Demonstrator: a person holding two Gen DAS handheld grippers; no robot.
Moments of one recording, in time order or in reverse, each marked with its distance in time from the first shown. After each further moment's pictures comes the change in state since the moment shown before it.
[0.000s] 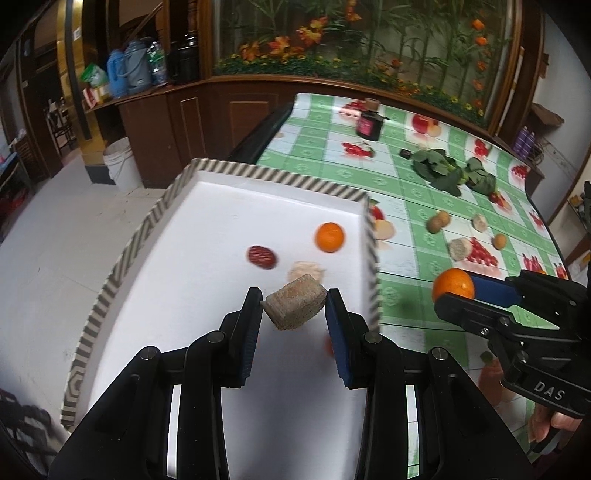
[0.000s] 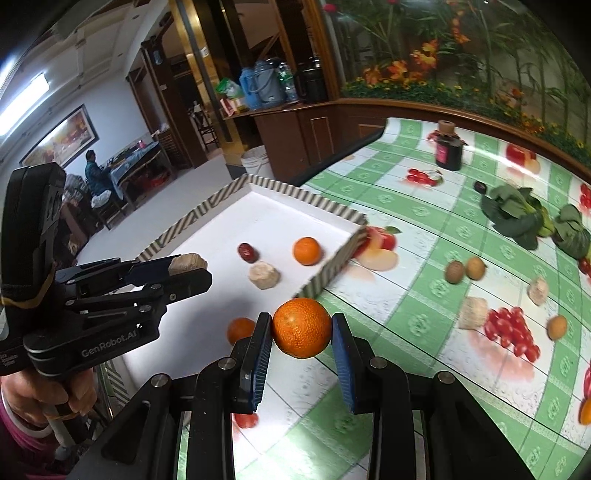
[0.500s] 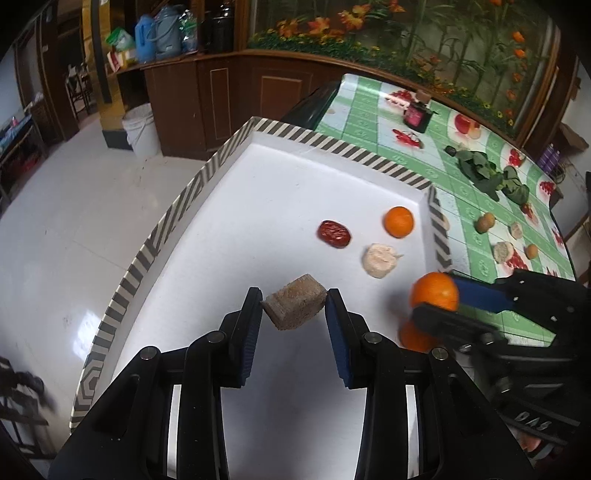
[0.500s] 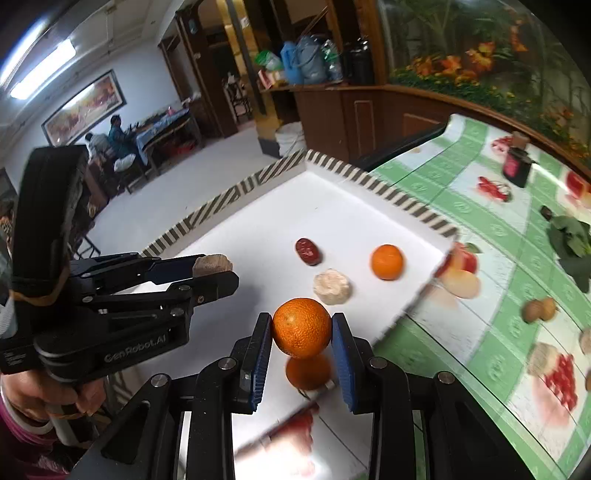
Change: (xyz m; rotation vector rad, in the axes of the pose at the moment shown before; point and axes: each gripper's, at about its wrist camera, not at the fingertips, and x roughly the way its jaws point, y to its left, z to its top) left arm 0.025 0.054 -0.008 -0.104 0.077 0.034; right arm 0.063 0.051 0.021 -0.123 0.101 0.077
